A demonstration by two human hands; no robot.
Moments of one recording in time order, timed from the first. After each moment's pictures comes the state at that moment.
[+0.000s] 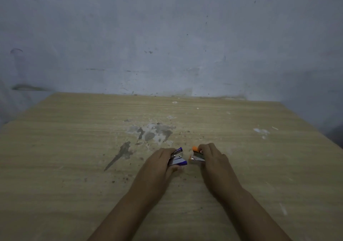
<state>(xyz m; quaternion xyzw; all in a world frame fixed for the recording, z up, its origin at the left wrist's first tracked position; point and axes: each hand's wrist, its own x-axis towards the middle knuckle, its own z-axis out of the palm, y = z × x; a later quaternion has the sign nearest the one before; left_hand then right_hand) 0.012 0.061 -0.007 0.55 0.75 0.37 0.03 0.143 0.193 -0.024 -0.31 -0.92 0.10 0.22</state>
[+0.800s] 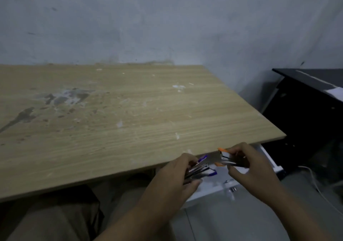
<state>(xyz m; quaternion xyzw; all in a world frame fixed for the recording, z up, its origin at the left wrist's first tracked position) 0.282 0.063 -0.035 0.67 0.59 0.41 0.18 0.480 0.168 -0.022 -0.41 -0.83 0.25 0.30</state>
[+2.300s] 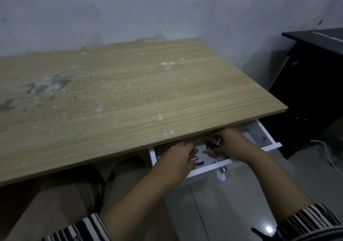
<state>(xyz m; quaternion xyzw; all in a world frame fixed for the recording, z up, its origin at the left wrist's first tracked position) 0.324 0.131 -0.078 0.66 0.68 0.20 0.23 0.482 0.253 -0.080 -0.48 -0.83 0.28 0.04</state>
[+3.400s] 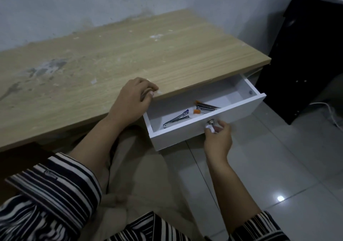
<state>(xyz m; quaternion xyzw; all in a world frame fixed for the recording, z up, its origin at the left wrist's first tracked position) 0.262 0.116 -0.047 0.70 0.67 0.25 0.00 0.474 0.125 -0.139 -0.65 -0.38 0.47 0.47</state>
